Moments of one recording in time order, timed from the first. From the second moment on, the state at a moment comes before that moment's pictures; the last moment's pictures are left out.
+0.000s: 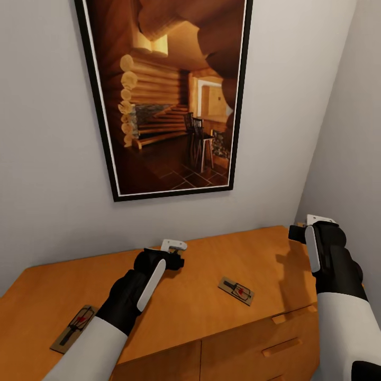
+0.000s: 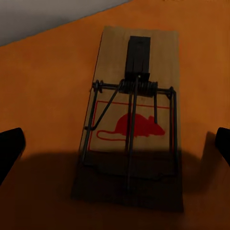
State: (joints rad) left arm -0.67 -0.15 -0.33 -1.16 0.24 0.94 0.27; right arm -0.80 -0.10 -0.28 -1.28 -0.03 1.04 -0.21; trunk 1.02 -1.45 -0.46
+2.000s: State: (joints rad) left arm -0.67 -0.15 -0.33 -1.42 0.23 1.04 0.32; right arm -0.80 -0.10 -0.28 -1.28 -0.03 1.04 -0.21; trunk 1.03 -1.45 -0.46
